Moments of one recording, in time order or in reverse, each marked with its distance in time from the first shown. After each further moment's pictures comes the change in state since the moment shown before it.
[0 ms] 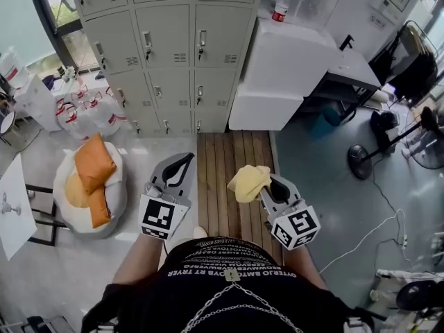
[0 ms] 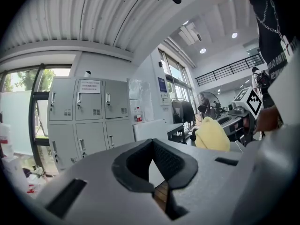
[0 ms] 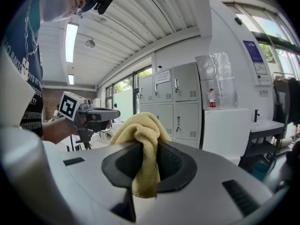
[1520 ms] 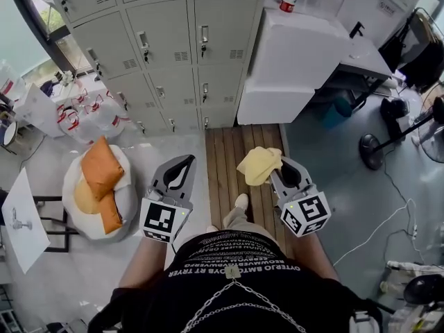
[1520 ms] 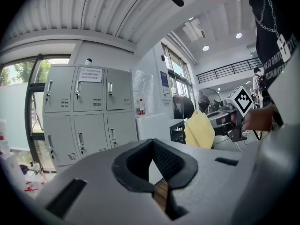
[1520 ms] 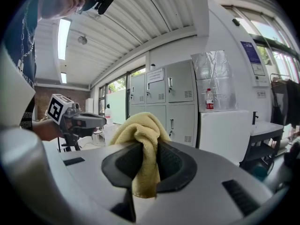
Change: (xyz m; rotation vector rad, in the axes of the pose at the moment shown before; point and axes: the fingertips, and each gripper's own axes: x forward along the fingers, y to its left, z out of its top) left arm 0.057 0.064 -0.032 -0.026 0.064 -0.026; right arm 0.094 -0.064 0.019 0.006 -0.020 -0.072
